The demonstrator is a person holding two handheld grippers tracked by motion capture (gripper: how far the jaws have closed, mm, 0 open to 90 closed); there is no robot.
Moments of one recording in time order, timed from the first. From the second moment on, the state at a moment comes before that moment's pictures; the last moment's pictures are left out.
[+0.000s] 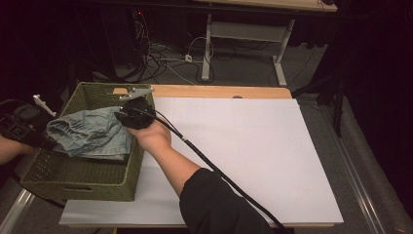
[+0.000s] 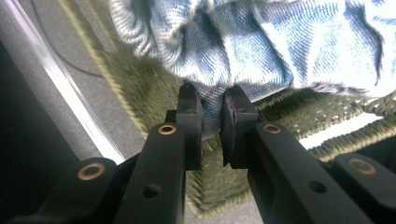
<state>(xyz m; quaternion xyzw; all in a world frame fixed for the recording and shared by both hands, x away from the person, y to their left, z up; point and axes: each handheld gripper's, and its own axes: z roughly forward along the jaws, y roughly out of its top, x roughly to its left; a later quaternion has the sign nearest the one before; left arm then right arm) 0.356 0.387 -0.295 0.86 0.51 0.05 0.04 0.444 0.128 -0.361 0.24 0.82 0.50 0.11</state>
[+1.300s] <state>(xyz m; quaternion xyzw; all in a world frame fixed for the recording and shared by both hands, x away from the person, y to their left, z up) 0.335 0.291 -0.315 0.84 0.55 -0.02 0.01 0.409 0.000 -0.371 0.24 0.80 0.53 0.16</state>
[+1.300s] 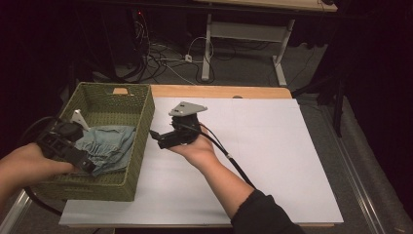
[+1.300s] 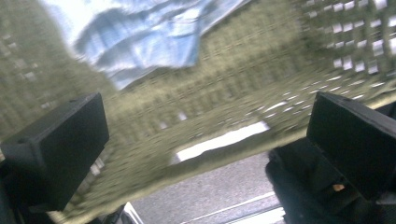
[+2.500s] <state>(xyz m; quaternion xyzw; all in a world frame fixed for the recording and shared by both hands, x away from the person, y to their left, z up) 0.362 0.115 -0.310 0.90 0.43 0.01 0.03 0.330 -0.246 -0.431 0.36 0.75 0.51 0.23</state>
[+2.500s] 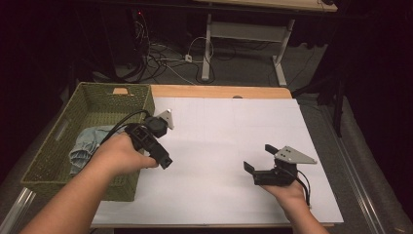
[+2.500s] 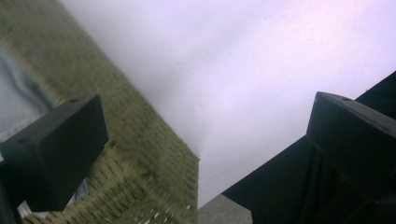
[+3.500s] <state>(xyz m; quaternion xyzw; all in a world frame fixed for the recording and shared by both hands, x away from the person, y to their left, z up) 0.372 0.066 -0.450 0.91 0.40 -0.02 0.07 0.315 -0.264 -0.453 0.38 0.74 0.50 0.21</state>
